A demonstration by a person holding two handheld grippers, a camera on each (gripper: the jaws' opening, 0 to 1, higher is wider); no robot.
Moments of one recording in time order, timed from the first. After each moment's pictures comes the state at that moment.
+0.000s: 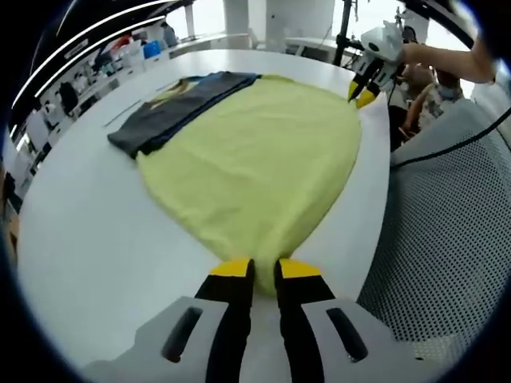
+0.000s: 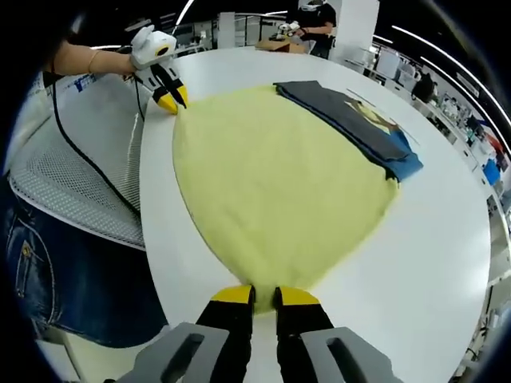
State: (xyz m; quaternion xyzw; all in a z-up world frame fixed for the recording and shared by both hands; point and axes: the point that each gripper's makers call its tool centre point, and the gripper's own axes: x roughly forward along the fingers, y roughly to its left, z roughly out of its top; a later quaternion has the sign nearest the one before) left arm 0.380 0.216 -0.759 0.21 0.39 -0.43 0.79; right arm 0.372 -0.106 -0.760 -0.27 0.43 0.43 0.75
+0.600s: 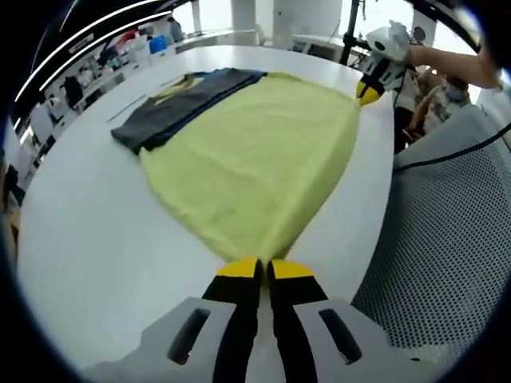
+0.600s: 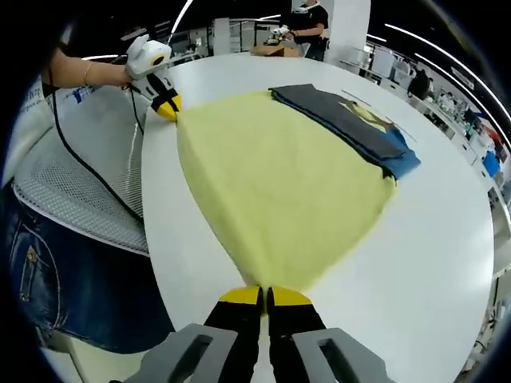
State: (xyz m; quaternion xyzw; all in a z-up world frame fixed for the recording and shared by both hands) left arm 0.373 0.215 -0.756 0.20 0.40 -0.41 0.79; right arm 0.366 -0.105 -0.756 -0.23 0.42 0.43 0.76
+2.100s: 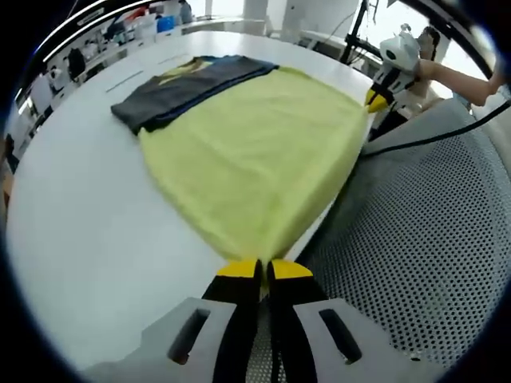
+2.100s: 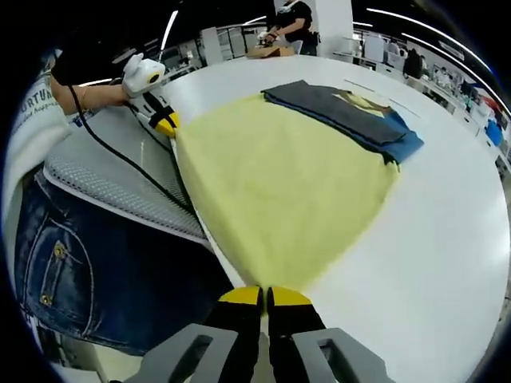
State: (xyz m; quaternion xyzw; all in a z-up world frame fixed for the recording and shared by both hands) left arm 0.310 0.215 -0.758 0.16 0.45 -0.40 0.78; right arm 0.301 -0.105 -0.757 -0.17 0.45 0.44 0.76
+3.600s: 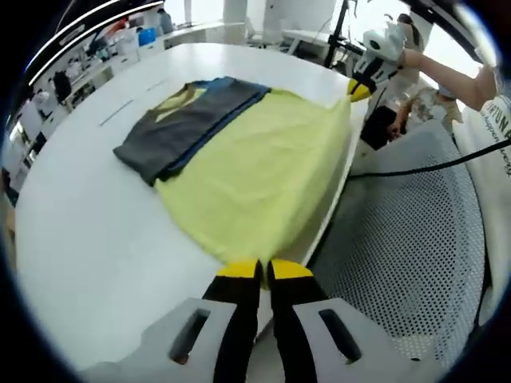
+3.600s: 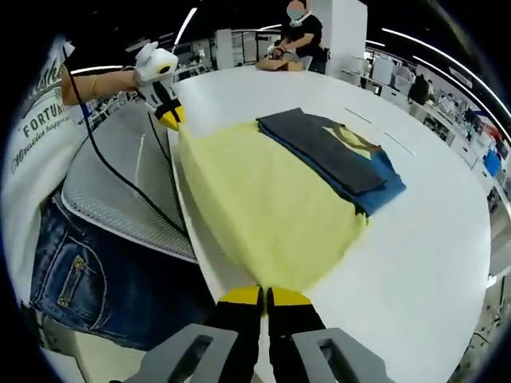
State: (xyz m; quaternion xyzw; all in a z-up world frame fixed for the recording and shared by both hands) left arm 0.339 0.208 -0.700 0.20 0.43 -0.43 0.77; right arm 0.339 -0.106 -0.702 -0.21 0.40 0.45 0.77
